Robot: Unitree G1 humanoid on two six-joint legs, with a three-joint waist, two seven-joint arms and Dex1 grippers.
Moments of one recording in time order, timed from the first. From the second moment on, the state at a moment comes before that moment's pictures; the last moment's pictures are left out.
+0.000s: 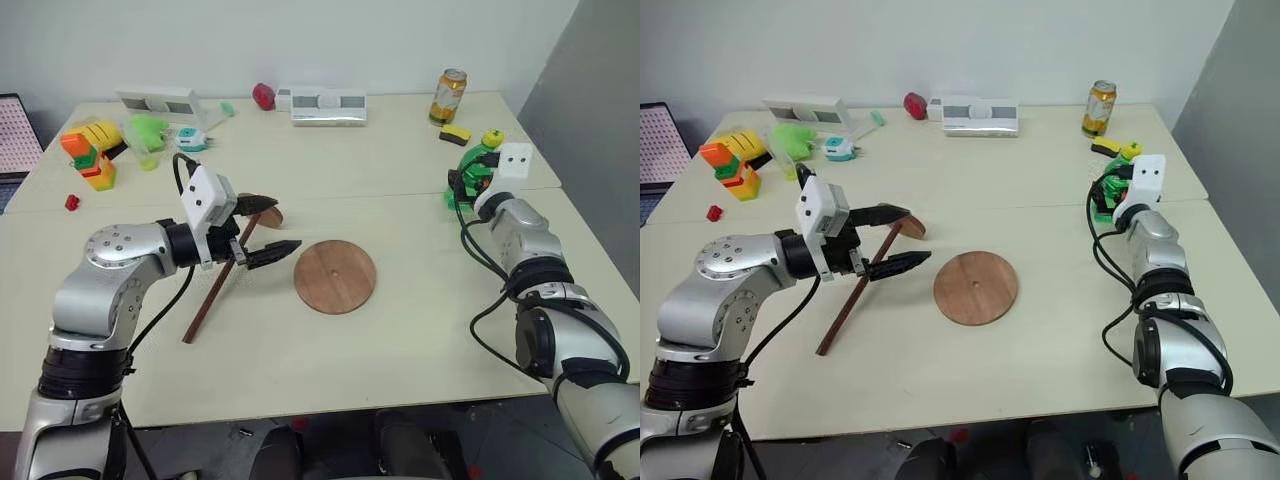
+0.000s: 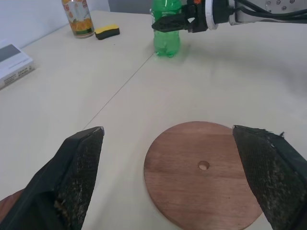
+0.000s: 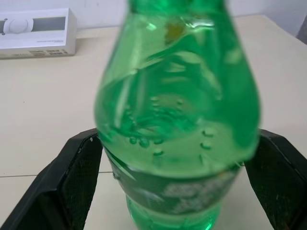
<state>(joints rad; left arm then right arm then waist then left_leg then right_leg) -0.47 0.74 0.09 -0.19 -0.47 0.53 -0.98 -1.04 -0.39 -0.22 1.10 0.18 0.02 0.26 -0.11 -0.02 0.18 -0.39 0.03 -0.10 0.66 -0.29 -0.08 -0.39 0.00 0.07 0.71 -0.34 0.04</state>
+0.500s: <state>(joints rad) -0.53 0.74 0.07 -0.14 -0.46 0.52 -1.02 -0.70 -0.50 -0.21 0.38 0.27 0.59 0.39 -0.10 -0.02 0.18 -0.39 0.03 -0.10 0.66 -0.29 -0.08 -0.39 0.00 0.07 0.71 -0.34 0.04</state>
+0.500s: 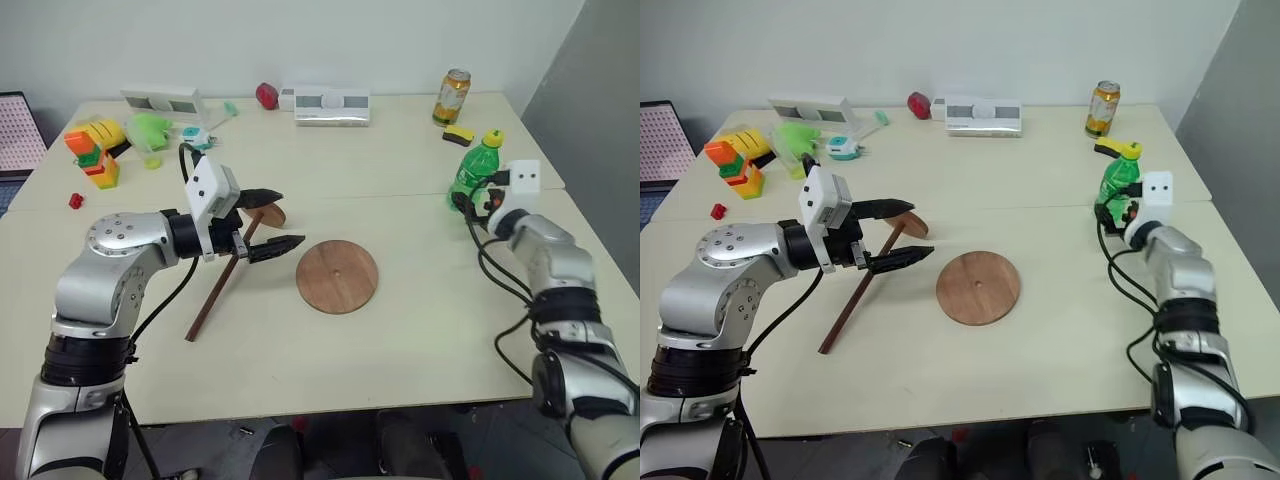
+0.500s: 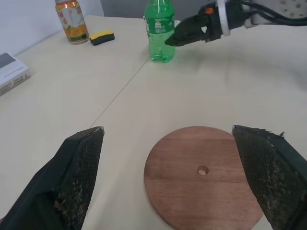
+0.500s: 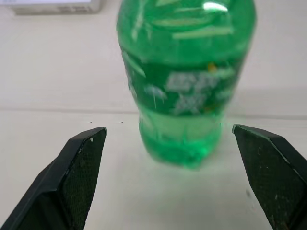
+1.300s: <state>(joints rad) -0.97 0.93 -0.44 0.11 -0.26 1.27 -1.04 -0.54 -0.90 0.00 -0.48 0.79 1.05 1.06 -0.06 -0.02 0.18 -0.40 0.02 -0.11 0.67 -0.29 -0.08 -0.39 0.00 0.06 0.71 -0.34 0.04</state>
